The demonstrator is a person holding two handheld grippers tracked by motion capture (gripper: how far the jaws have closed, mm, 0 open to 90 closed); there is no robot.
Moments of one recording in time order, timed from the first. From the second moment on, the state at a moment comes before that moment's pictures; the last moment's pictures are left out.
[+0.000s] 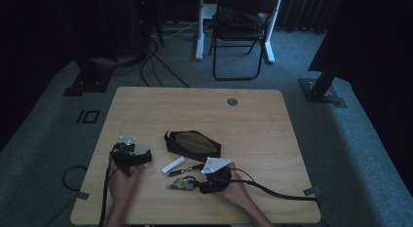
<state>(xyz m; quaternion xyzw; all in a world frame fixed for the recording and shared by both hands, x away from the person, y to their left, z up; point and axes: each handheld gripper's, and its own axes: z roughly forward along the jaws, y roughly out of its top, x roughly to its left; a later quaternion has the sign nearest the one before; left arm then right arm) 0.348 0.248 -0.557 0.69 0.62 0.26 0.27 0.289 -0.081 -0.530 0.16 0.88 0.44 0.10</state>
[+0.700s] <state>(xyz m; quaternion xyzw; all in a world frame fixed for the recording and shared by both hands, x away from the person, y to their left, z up) 0.348 0.248 -0.557 0.69 0.62 0.26 0.27 0.287 -0.069 -0.548 0.12 0.89 0.44 0.08</state>
